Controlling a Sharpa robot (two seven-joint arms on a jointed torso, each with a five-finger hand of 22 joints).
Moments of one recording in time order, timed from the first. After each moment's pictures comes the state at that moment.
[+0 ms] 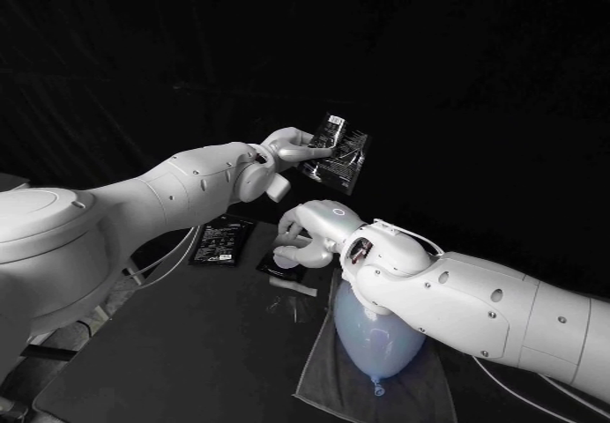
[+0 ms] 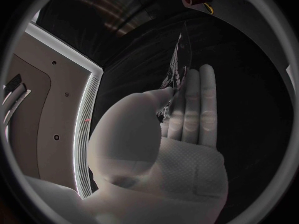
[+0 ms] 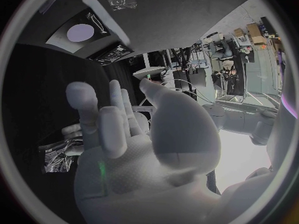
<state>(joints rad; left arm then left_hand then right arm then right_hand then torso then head) 1.45 -0.60 -0.04 0.79 -0.31 0.11 0.23 1.42 -0.04 0.63 0.07 0.05 0.94 0.15 0.36 0.33 1.36 0.07 0.08 0.17 1.28 0.02 0.33 0.63 0.17 1.19 0.09 0.52 0.24 1.35 -0.14 -0.16 1.21 -1.47 -0.42 -0.02 1.14 -0.20 0.45 0.15 0.04 0.81 0.20 0.26 0.43 1.09 0.14 0.06 0.06 1.46 0.04 1.42 1.09 0.12 1.23 0.12 1.03 0.83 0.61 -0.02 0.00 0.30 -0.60</state>
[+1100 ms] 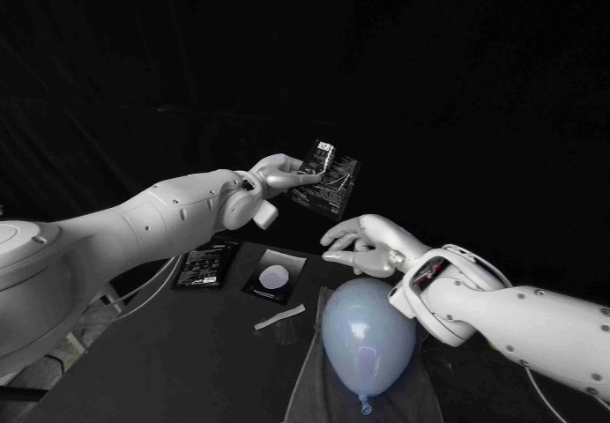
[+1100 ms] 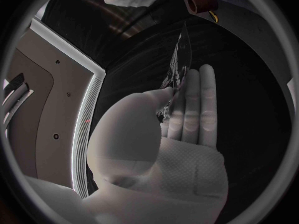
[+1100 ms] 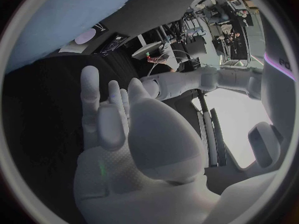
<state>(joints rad) 1.44 -0.64 -0.05 0.89 -0.30 0.11 0.23 1.42 -0.04 0.64 0.07 0.04 0.94 0.15 0.36 0.33 1.36 0.07 0.08 0.17 1.28 0.02 0.33 0.63 0.17 1.19 0.09 0.52 0.24 1.37 -0.49 -0.16 1.43 -1.06 -0.50 0.19 1.60 0.06 0.02 0.20 0.04 0.89 0.18 0.20 0.37 1.14 0.11 0.12 0.07 1.44 0.03 1.36 0.91 0.18 1.13 0.12 0.75 0.56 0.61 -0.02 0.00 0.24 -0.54</state>
